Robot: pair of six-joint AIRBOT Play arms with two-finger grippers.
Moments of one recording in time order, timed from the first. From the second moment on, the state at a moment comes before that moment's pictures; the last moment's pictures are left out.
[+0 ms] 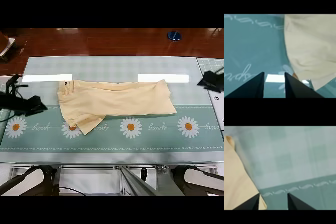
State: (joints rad) left arm 0.40 -1.15 0.84 1.15 -1.25 -1.34; right arm -0.46 -1.33 1.23 -1.30 1.18 1.44
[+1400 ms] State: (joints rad) left arm 0.14 -1.17 0.43 0.65 -0.80 -1.28; right arm -0.55 -0.98 0.59 -1.04 1.05 1.41
